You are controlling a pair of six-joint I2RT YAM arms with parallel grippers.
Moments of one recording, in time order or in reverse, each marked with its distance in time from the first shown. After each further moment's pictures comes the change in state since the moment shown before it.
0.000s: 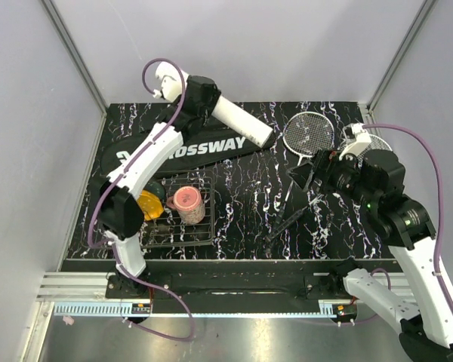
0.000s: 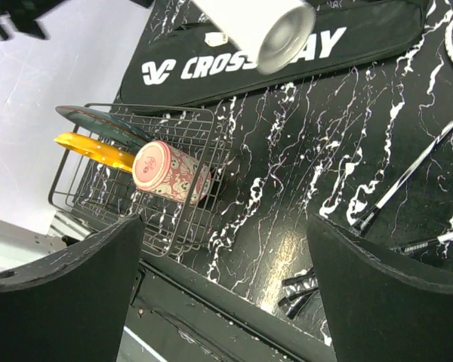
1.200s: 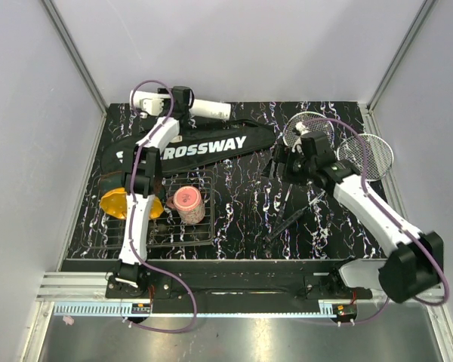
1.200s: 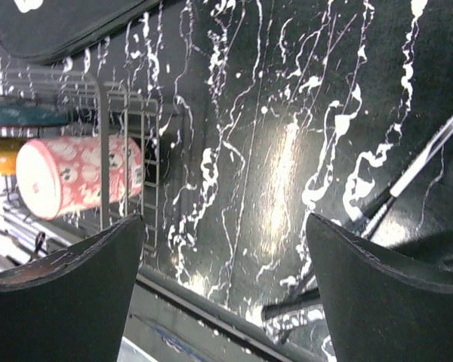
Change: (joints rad) left arm 0.321 0.723 0.338 0.281 -0.211 -0.316; right arm 0.000 0.420 -0.171 0.215 -0.048 0.051
